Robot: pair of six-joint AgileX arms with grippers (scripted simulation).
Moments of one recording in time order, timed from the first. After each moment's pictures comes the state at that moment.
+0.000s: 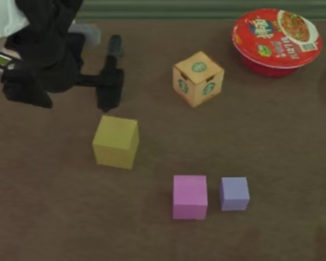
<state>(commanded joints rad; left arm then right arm) -0.37 1.77 1.47 -1.02 0.00 -0.21 0.16 0.44 0.23 -0.34 0.07 0.13</state>
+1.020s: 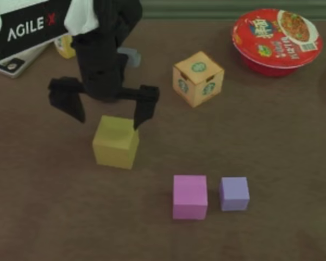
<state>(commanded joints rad) -0.46 2.15 1.77 -1.19 0.00 -0.25 0.01 0.00 0.00 0.00 0.00 0.00</state>
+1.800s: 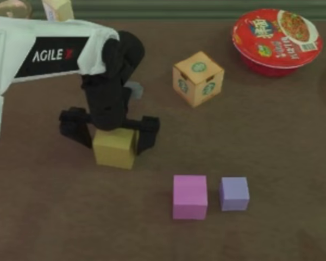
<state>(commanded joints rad) -0.46 2.23 1.58 -0.92 0.00 -0.25 0.01 0.00 0.00 0.00 0.00 0.00</state>
